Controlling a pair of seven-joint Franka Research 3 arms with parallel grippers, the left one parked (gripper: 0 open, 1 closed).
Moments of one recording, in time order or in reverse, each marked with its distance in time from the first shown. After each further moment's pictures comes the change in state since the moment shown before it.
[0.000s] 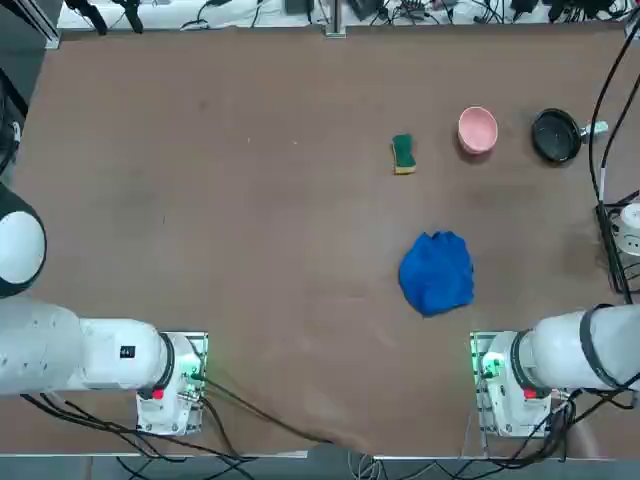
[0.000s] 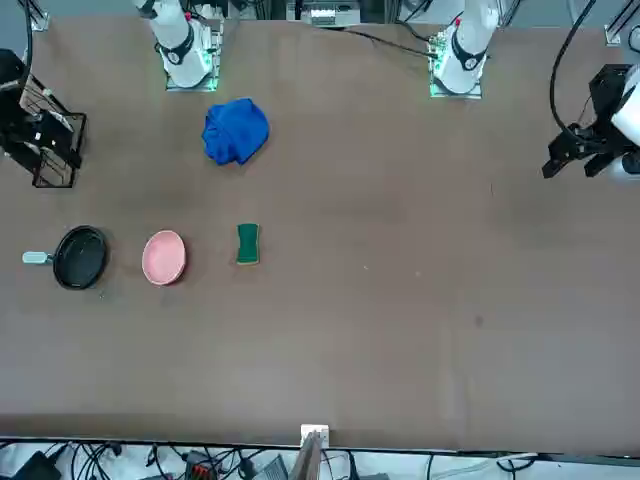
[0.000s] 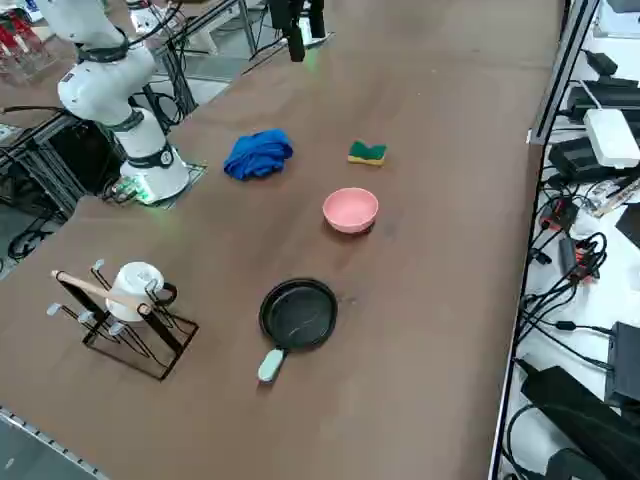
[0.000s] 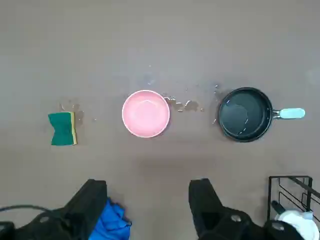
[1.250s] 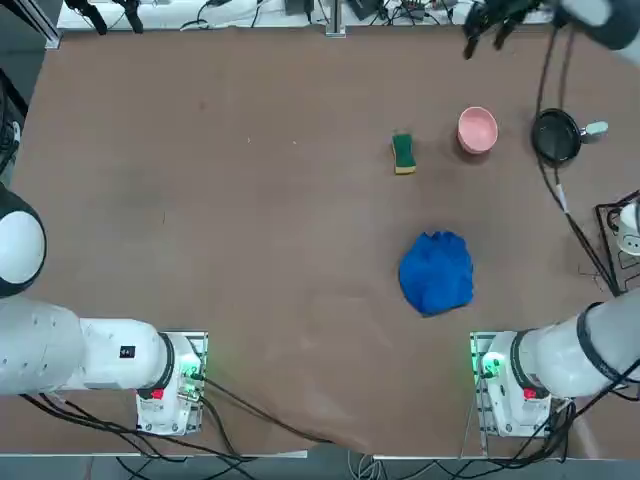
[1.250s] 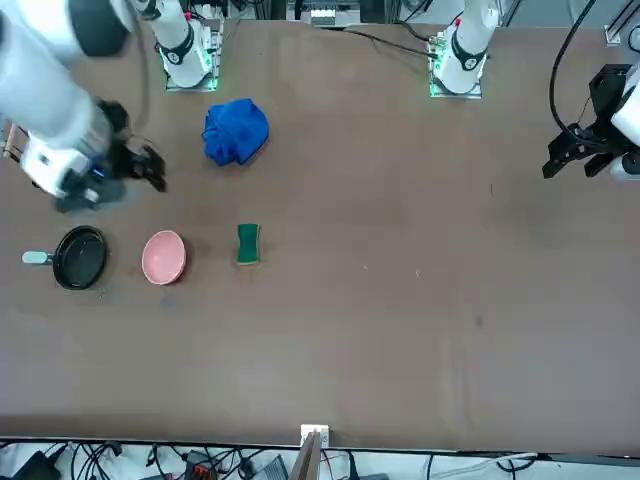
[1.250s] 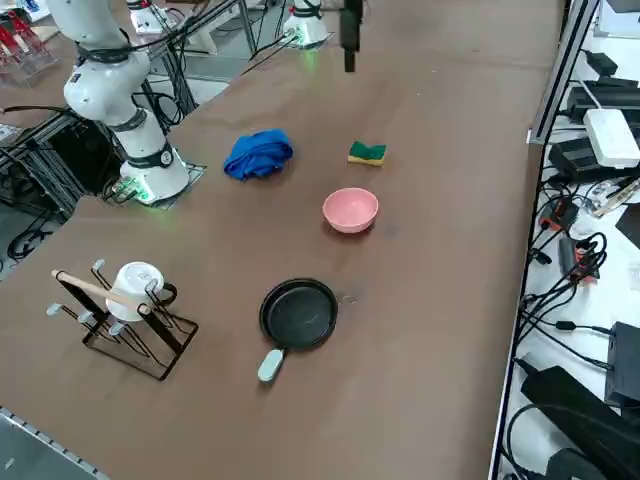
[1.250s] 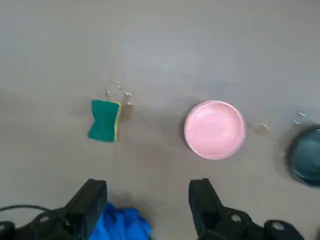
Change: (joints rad) arm 0.266 0.196 0.027 -0.063 0.006 0.193 0.051
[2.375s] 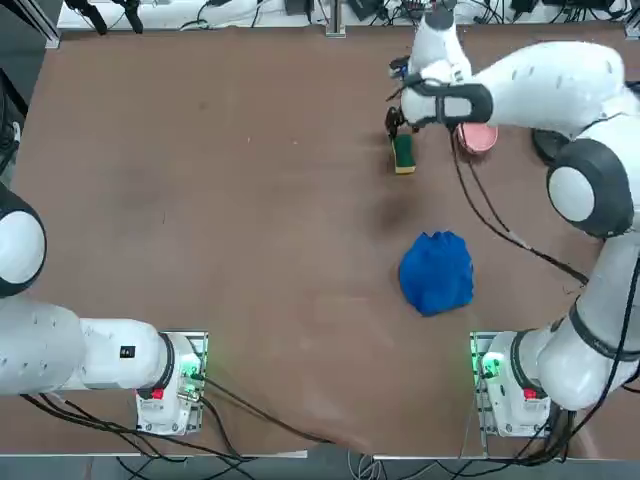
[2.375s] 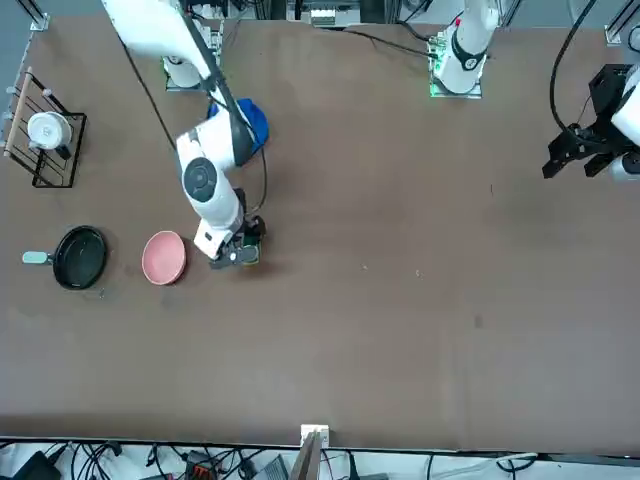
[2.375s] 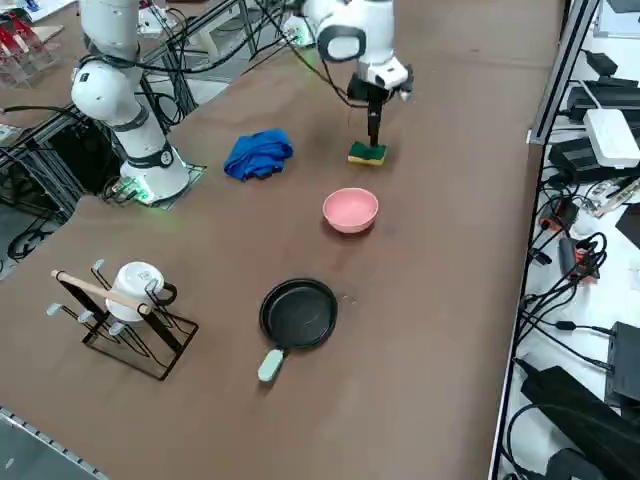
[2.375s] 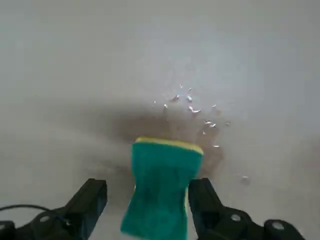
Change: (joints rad) arm 0.201 0.347 0.001 -0.243 0.010 0.651 0.199
